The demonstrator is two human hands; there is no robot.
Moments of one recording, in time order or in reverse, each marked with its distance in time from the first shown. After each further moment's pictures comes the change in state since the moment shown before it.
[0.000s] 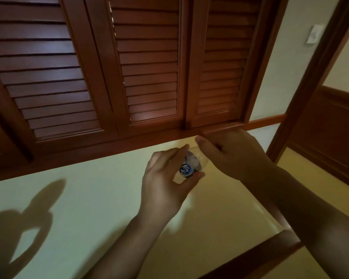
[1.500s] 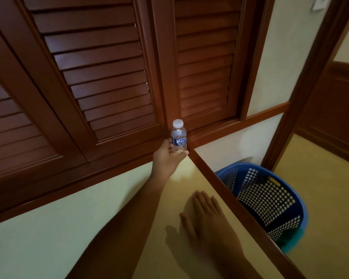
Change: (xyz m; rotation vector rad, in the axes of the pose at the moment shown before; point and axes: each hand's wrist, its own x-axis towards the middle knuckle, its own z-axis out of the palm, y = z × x) left_hand 0.156 -0.171 0.254 -0.258 -0.328 -0.613; right_hand -0.032 0.109 0.152 -0.004 -0.578 0.516
